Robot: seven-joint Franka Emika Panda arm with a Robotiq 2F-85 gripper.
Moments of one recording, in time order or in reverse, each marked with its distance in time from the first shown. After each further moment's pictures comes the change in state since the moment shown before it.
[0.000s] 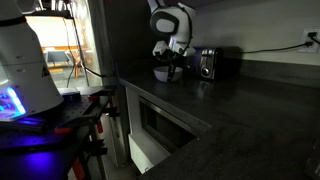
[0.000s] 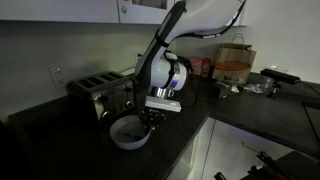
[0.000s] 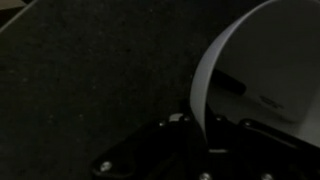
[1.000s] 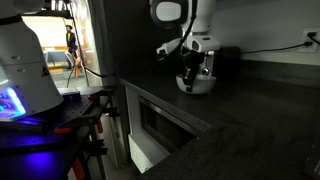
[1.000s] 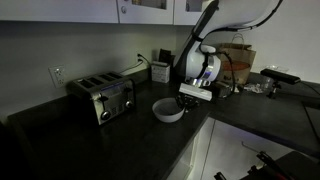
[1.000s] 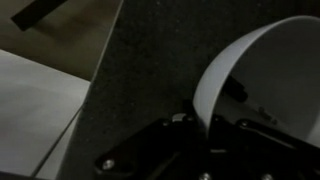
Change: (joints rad) arm -0.168 -0.101 -0.164 -0.116 -0.001 0.109 0.057
